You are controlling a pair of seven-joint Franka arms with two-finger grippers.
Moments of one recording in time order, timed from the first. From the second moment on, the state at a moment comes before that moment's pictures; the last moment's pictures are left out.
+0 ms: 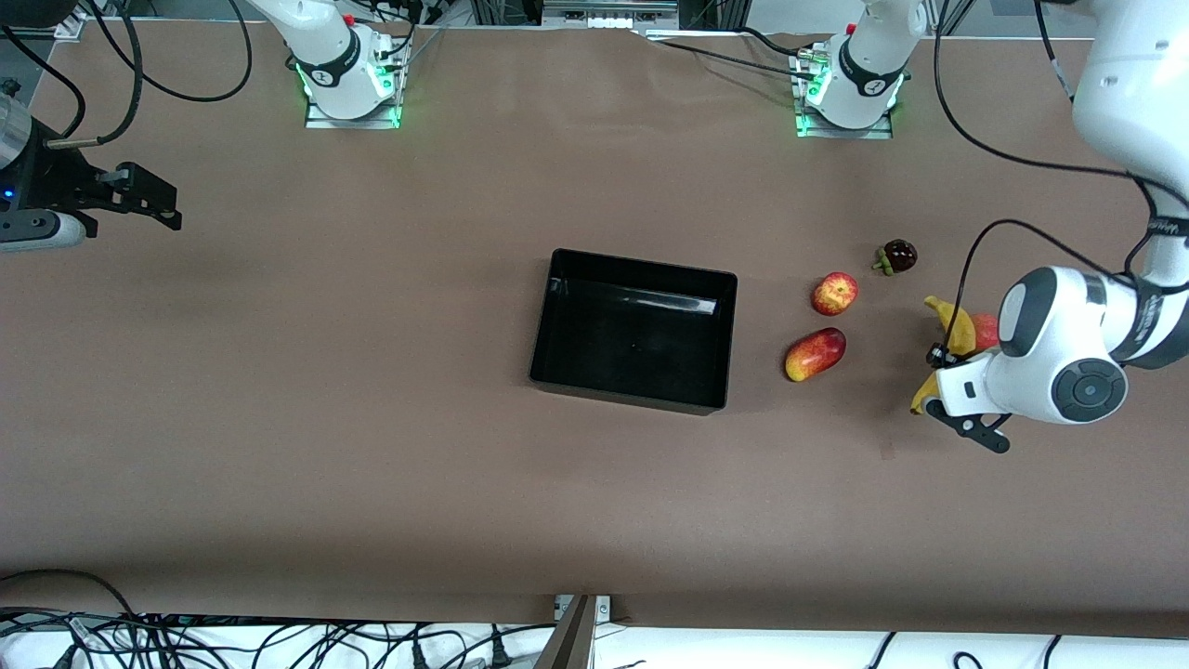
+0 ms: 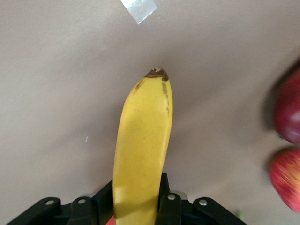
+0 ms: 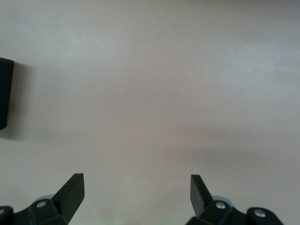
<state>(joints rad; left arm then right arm) 0.40 0.72 -0.43 -1.57 0.42 1.89 0.36 0.04 0.02 -0.01 -1.58 -0.02 1.56 -0.08</state>
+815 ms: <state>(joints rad) 0.44 0.57 -0.61 -1.52 0.37 1.73 0.35 0.04 0.02 -0.01 -1.58 -0.02 1.56 -0.08</state>
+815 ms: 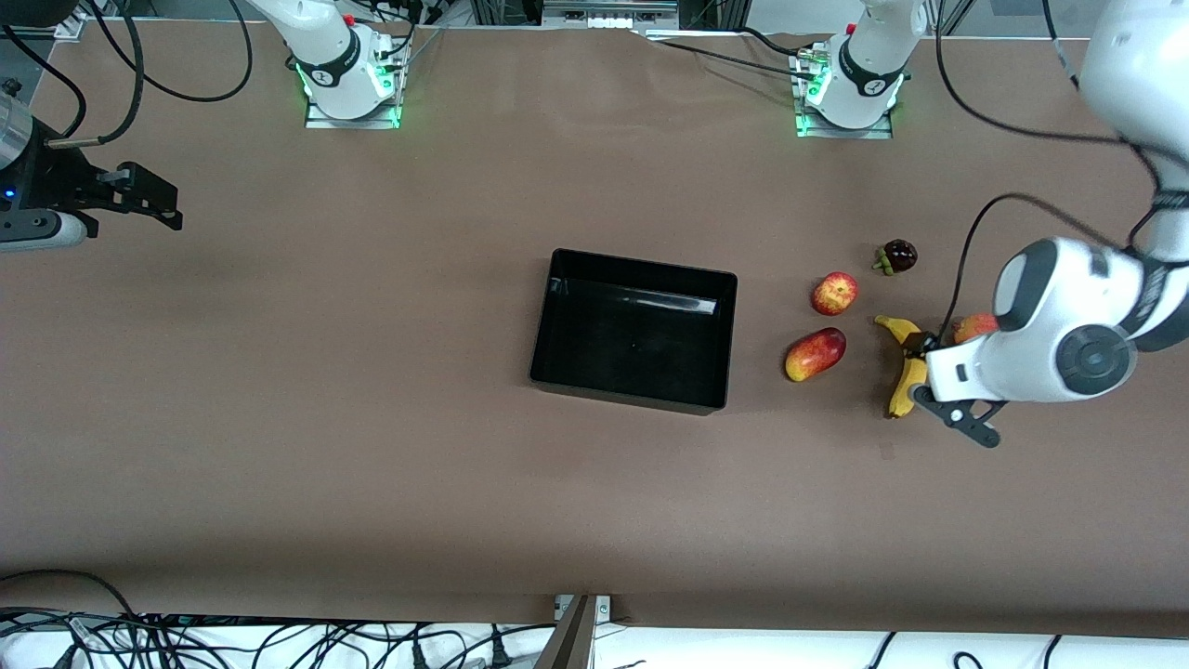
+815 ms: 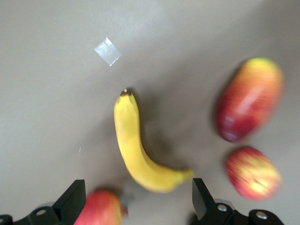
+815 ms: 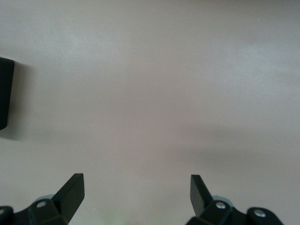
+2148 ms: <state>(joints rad) 0.07 -0.03 -0.10 -1.68 0.01 1.70 0.00 0.28 0.19 0.02 -1.58 0.03 1.60 0.06</state>
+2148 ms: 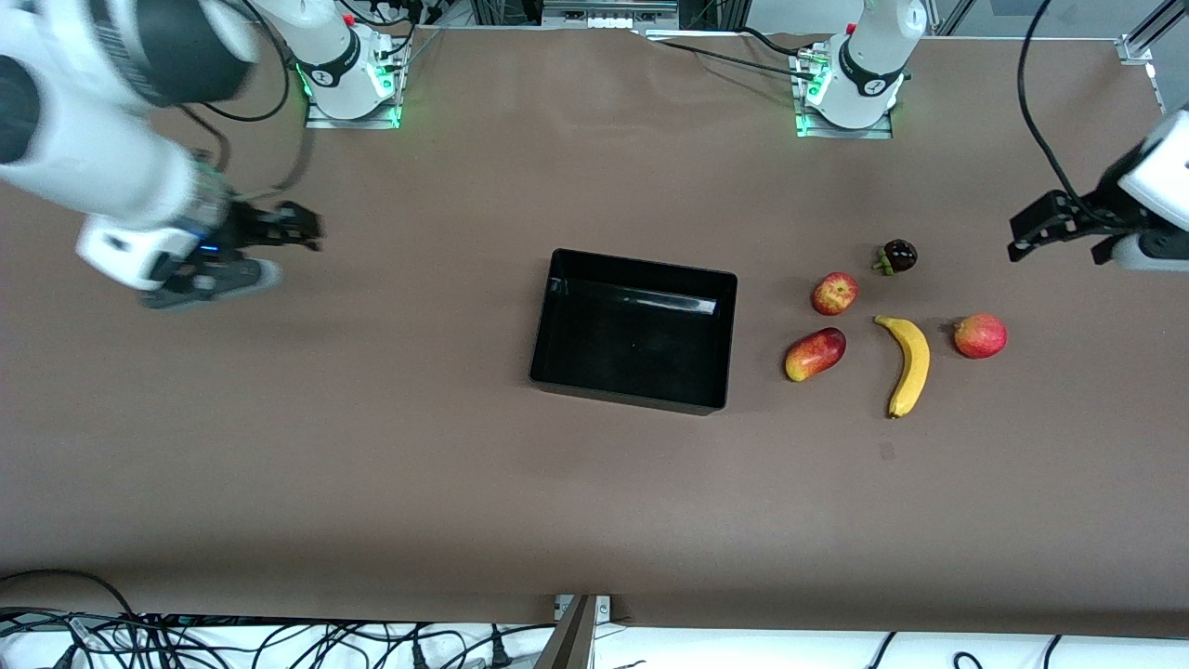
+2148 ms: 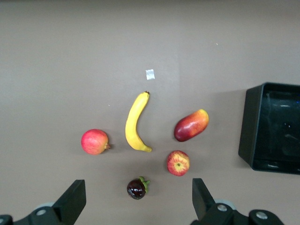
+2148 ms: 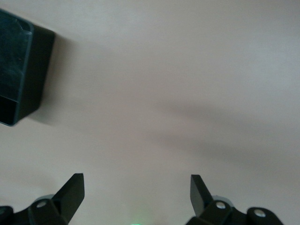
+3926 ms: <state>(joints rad) -0.06 0.06 0.04 -1.62 0.01 1.74 -0.01 0.67 0.65 0.03 -1.61 0.13 2.13 0.85</state>
